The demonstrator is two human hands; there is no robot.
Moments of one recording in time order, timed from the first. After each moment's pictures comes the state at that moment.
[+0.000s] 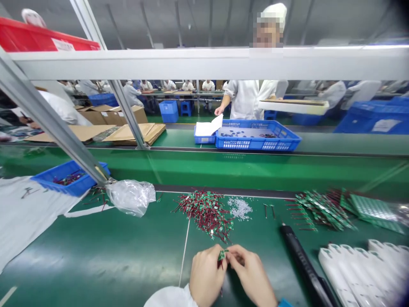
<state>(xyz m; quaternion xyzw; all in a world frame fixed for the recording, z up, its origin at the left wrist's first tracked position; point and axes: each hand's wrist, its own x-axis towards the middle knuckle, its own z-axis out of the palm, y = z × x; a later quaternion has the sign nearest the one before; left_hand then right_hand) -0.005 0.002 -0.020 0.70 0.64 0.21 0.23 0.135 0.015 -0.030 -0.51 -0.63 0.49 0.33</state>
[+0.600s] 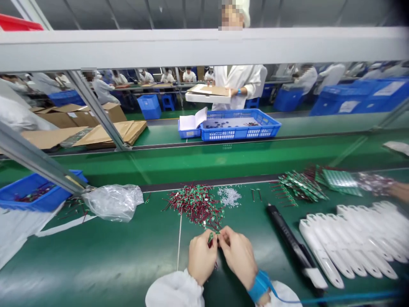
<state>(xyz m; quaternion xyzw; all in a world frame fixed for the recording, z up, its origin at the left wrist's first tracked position) -0.005 0.021 -0.031 0.66 0.63 0.27 0.29 0.119 0.019 -0.024 -0.67 -0.67 0.26 0.20</state>
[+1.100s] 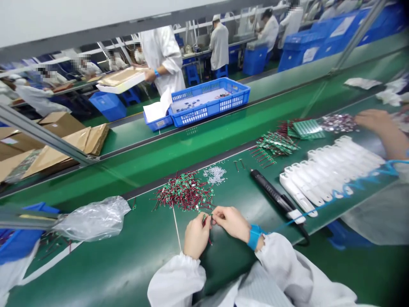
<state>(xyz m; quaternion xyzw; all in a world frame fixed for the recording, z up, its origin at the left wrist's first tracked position) -0.018 0.039 -0.037 0.72 0.59 0.14 0.33 0.132 0.029 -0.052 -0.58 -0.61 0.45 0.30</state>
